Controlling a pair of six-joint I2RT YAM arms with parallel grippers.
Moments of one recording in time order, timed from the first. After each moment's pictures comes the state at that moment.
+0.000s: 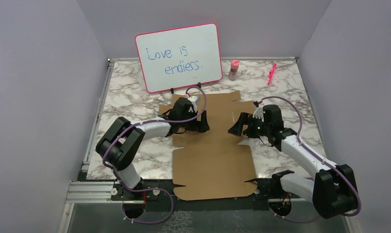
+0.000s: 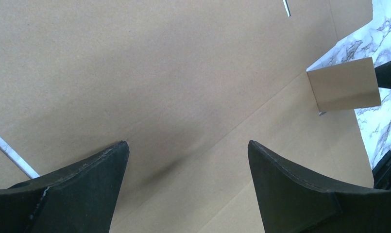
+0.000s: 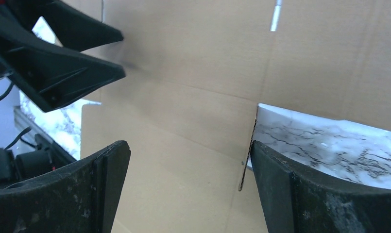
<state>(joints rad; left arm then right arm) -0.64 1.67 0.83 0.13 0.25 -0.44 0.26 1.10 0.51 -0.14 -0.42 0.45</state>
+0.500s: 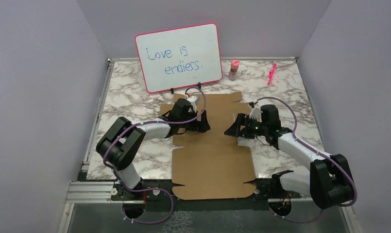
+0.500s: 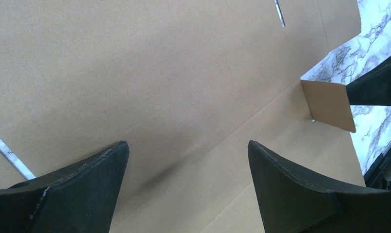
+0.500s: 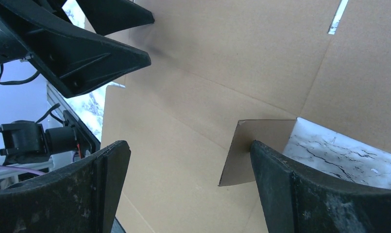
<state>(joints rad) -0.63 1.68 0.80 0.21 0.27 -0.47 0.26 1.19 0.50 -0.03 -0.60 0.47</state>
